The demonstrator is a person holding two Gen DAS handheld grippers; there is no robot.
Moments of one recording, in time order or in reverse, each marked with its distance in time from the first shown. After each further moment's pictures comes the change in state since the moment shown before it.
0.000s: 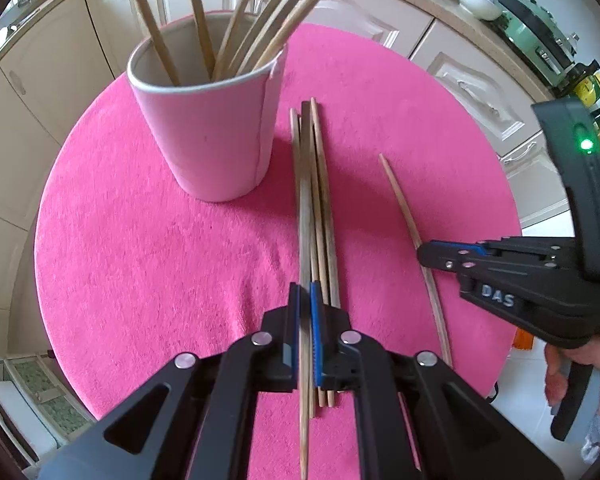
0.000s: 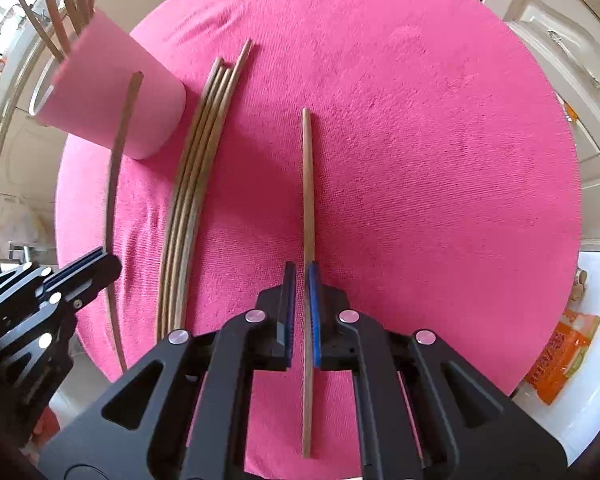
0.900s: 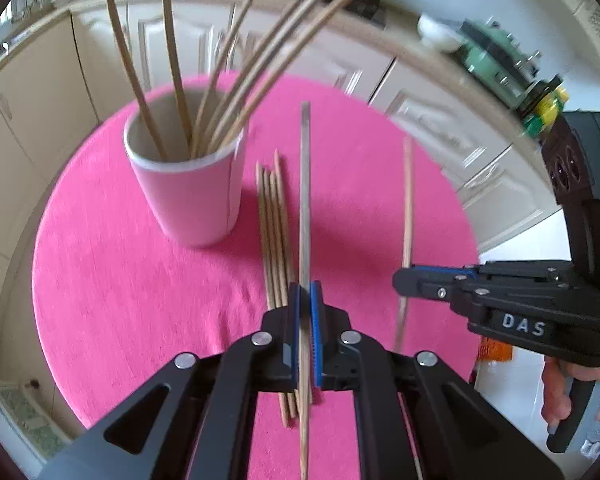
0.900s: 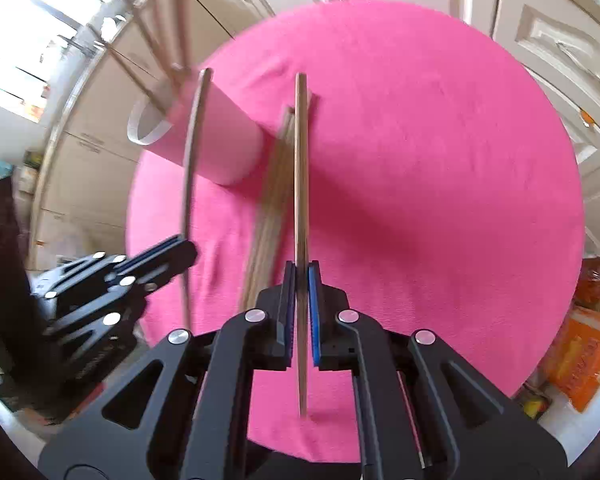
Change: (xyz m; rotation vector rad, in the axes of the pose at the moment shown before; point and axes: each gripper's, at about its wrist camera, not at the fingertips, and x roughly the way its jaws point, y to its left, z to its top) left arm -0.048 -0.007 -0.001 0.045 -0.169 -0.106; right arm -0.070 0.009 -0.022 0.023 -0.132 0.230
